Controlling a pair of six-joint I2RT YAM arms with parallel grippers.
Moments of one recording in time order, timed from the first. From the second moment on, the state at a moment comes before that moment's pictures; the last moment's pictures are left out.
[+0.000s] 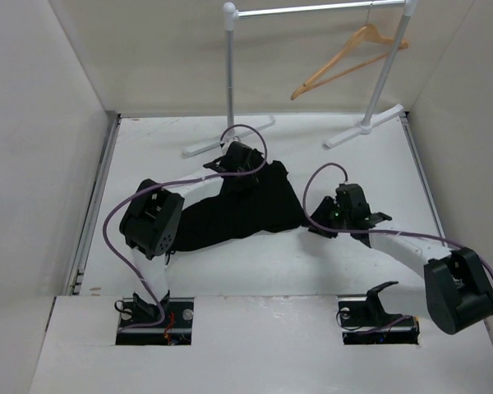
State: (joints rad) left arm -0.58 1.91 1.27 -0.18 -0.10 -0.82; right arm 0.37 1.26 0.54 -0.13 -0.24 0.92
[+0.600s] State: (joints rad) left arm -0.60 1.59 1.12 -0.21 -0.09 -0.82; right arm 0.23 1.61 1.74 -0.25 -0.18 0.76
